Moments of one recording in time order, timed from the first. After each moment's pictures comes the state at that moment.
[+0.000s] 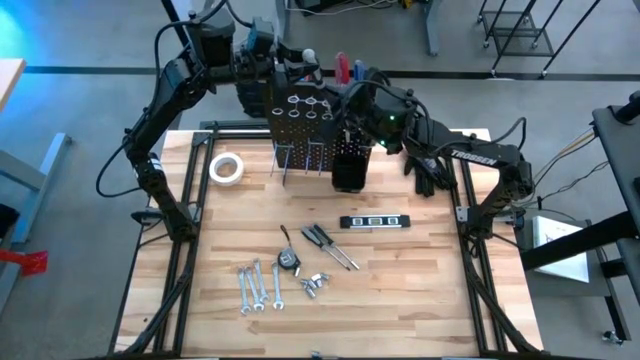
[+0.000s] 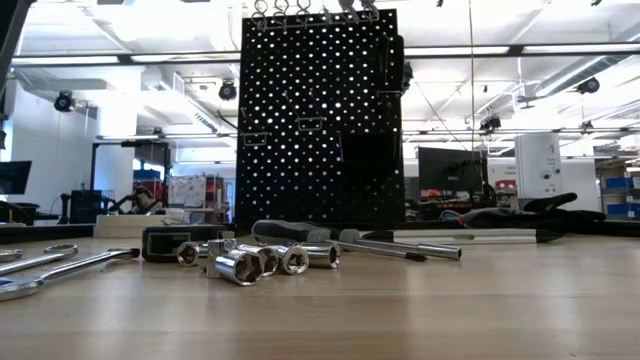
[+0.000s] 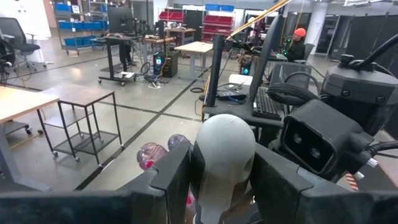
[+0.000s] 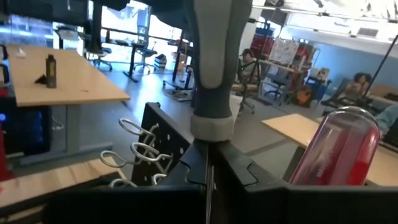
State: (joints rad) left arm 0.52 1.72 2.35 -0.70 0.30 -0.04; right arm -0.20 1.67 1.81 -0.13 0.51 -0.21
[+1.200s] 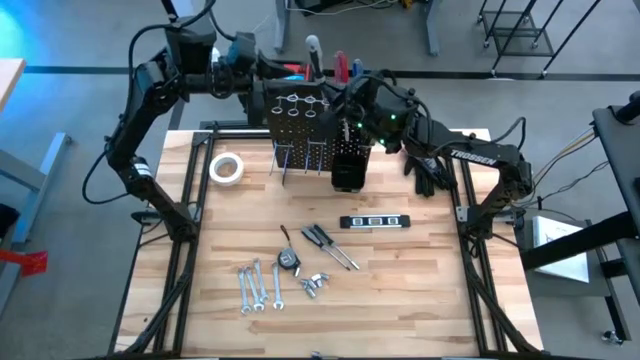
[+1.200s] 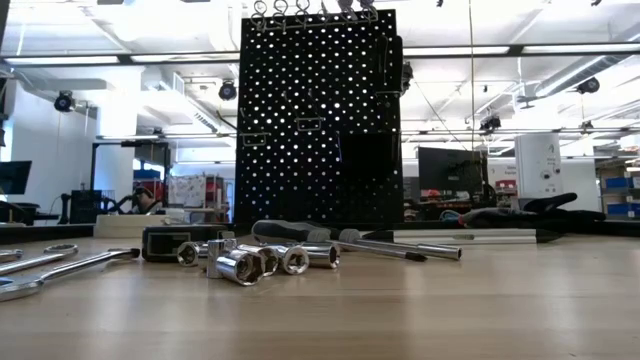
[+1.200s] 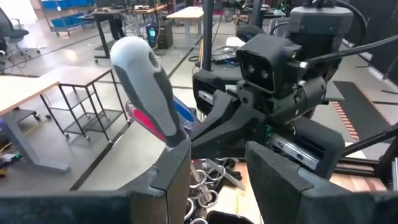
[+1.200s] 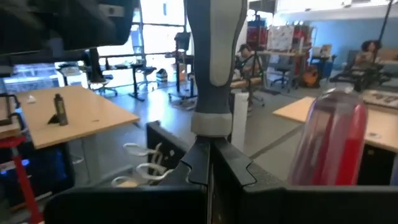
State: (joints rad) left arm 0.52 1.62 2.35 -0.95 0.30 0.11; right arm -0.19 1.67 1.81 -0.11 0.53 0.00
